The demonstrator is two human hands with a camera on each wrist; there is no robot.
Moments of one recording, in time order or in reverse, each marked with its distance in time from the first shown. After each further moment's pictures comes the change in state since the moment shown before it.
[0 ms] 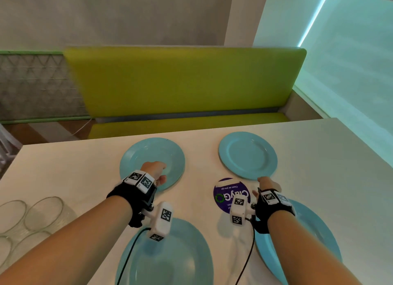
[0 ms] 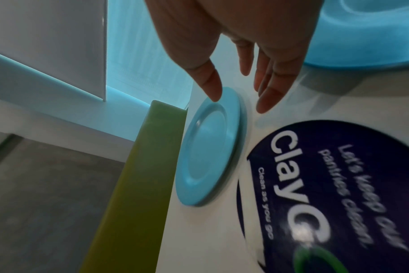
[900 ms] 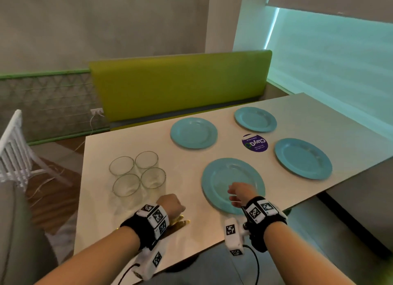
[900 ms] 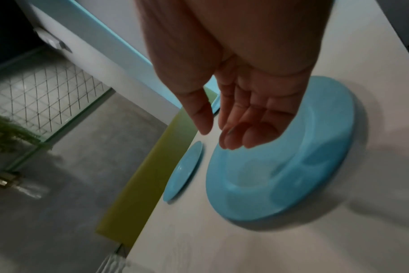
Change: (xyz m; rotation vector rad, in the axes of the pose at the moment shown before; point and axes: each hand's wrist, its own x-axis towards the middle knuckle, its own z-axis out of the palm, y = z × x) left_hand -0.112 -0.178 -0.272 1.137 -0.328 0.357; right_hand -0.311 0.225 0.077 -0.151 -0.154 -0.053
